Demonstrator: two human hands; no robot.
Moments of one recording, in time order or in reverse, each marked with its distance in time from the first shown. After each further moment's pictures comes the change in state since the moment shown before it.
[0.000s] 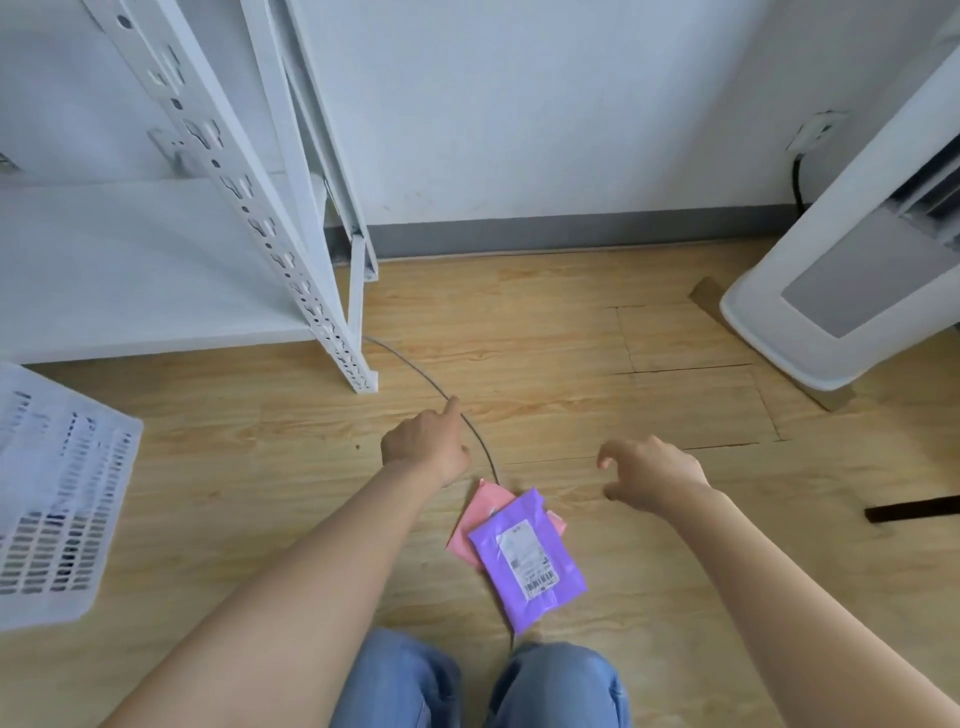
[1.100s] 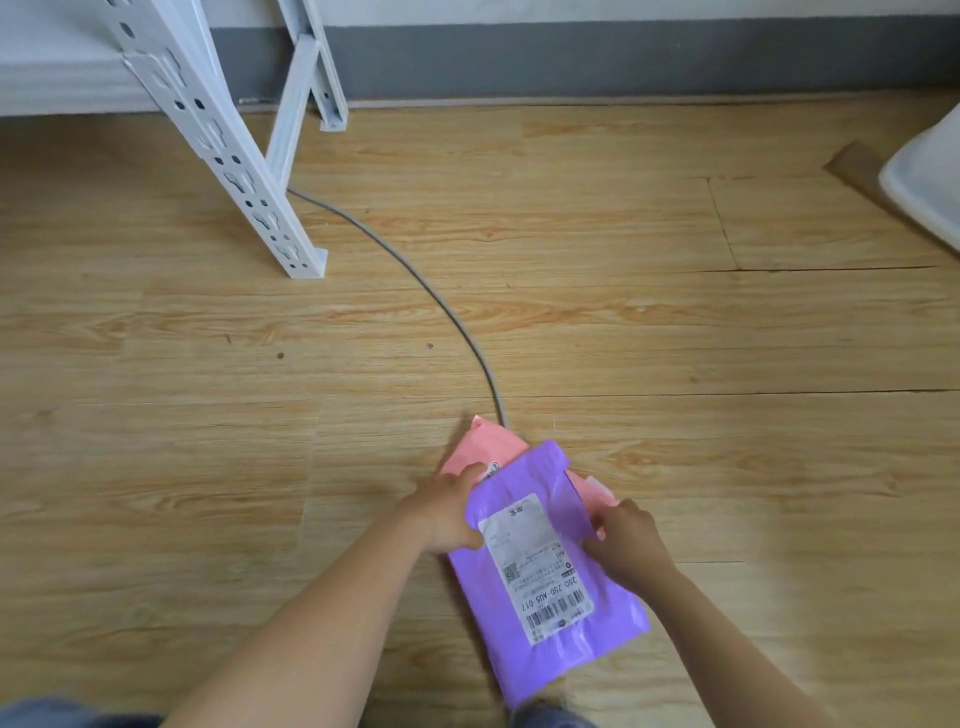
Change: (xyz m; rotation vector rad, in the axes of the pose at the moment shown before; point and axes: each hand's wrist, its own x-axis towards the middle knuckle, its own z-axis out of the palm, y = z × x) left_hand 0.163 -0.015 0.392 -0.196 -0.436 0.107; right_hand 0.235 0.048 0.383 0.247 -0.074 0.036
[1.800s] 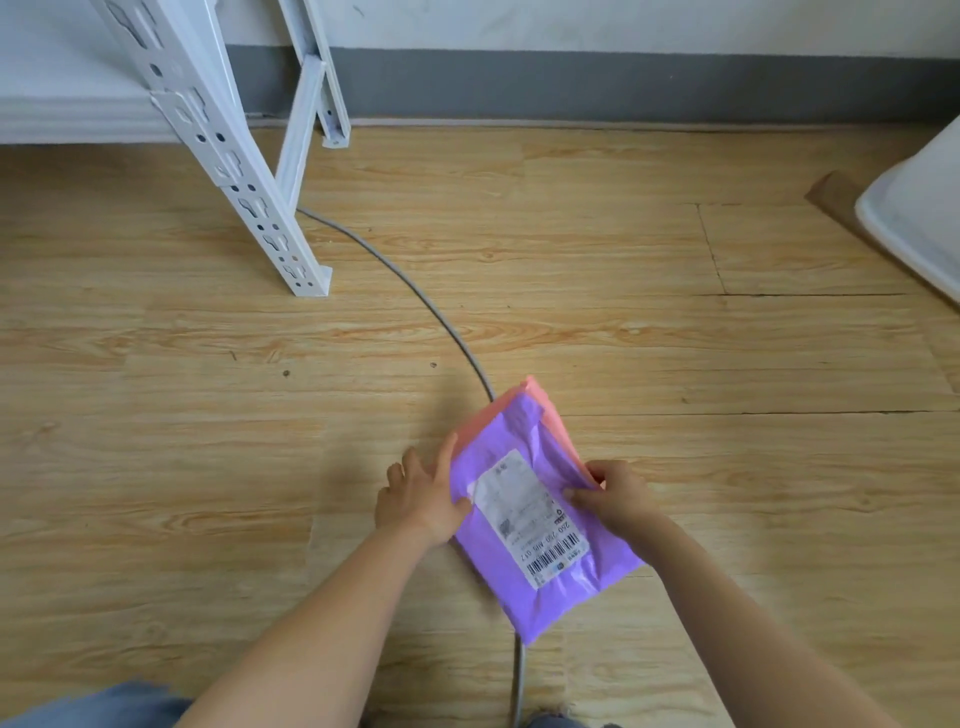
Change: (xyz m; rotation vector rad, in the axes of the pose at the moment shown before) left_hand -0.019 -0.003 -0.031 -0.044 0.306 -0.188; right_hand 0.003 -0.041 -0.060 0.544 0.047 -0.052
